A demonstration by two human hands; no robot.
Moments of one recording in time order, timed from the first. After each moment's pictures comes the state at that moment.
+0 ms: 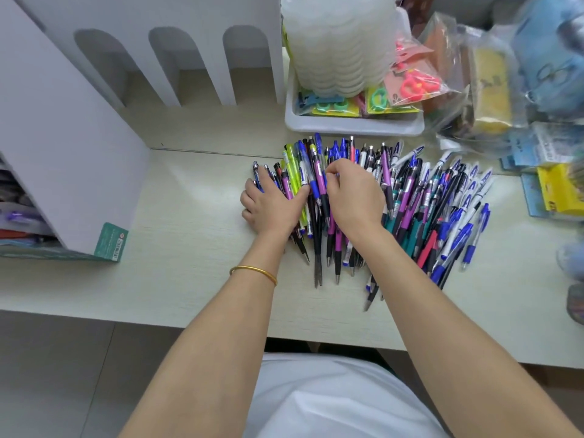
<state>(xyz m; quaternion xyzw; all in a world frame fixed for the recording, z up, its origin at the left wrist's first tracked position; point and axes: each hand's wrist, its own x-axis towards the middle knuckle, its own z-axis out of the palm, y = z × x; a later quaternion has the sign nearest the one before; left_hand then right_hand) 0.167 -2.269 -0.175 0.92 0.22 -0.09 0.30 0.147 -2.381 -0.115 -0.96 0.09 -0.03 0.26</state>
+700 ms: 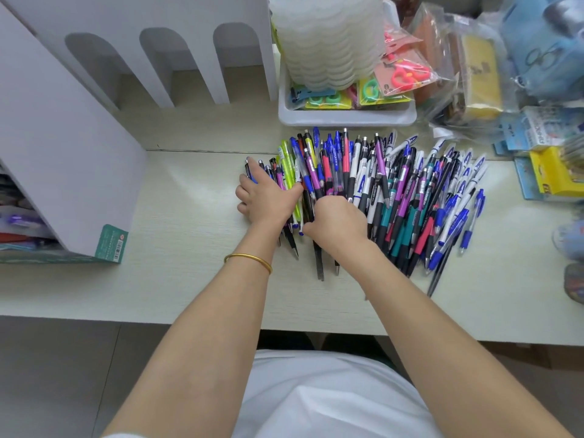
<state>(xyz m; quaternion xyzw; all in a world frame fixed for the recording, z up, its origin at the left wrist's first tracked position) 0.171 -2.264 -0.168 0.92 0.22 -0.10 0.31 0.116 -2.364 -0.121 -0.96 0.07 0.19 0.17</state>
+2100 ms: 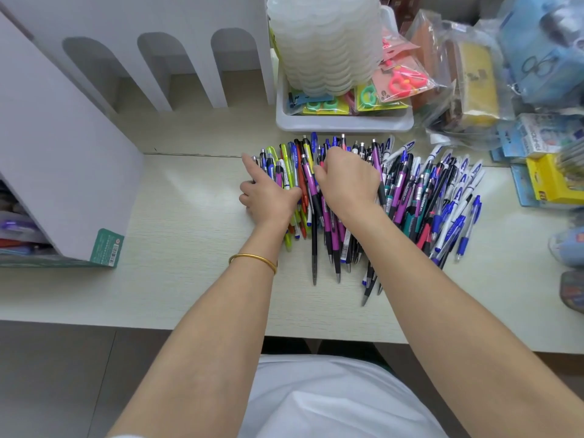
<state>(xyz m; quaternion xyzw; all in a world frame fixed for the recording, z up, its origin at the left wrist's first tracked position) 0.175 -2.277 -0.158 0.88 0.25 -0.07 0.39 0.173 -2.386 -0.122 -0.99 0.09 -0.02 0.11</state>
